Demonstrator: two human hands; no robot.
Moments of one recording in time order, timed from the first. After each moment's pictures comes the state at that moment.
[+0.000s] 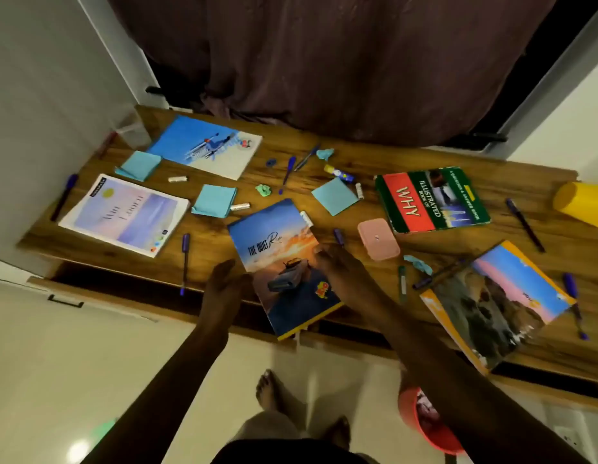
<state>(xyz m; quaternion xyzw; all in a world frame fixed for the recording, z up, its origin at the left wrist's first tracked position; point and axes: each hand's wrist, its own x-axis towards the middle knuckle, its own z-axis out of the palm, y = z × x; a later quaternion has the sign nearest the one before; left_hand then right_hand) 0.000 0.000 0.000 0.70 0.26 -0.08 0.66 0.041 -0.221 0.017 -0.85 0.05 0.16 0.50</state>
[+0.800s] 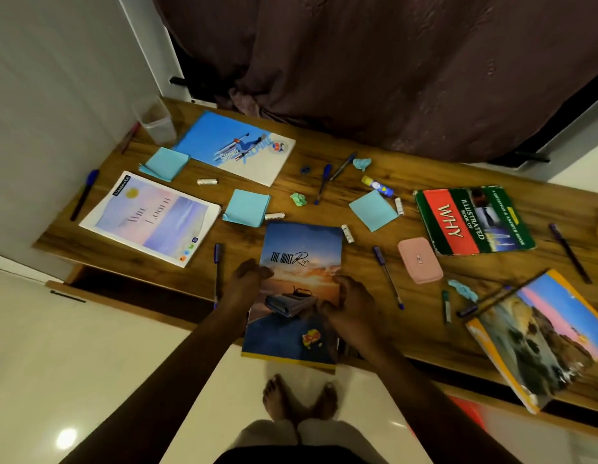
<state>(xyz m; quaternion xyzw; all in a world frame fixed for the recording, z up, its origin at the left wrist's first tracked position) 0.071 0.063 -0.014 0.67 0.31 -0.17 0.65 0.045 -0.141 -0.034 -0.91 0.11 0.17 0.37</state>
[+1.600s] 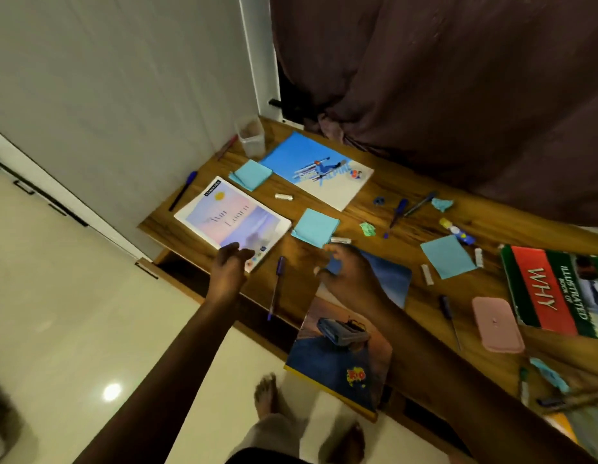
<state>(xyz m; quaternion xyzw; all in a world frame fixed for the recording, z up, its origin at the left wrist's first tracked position) 0.070 0.164 0.029 0.57 0.43 0.07 0.70 0.145 -0.045 -0.005 -0.87 -0.14 0.16 0.44</state>
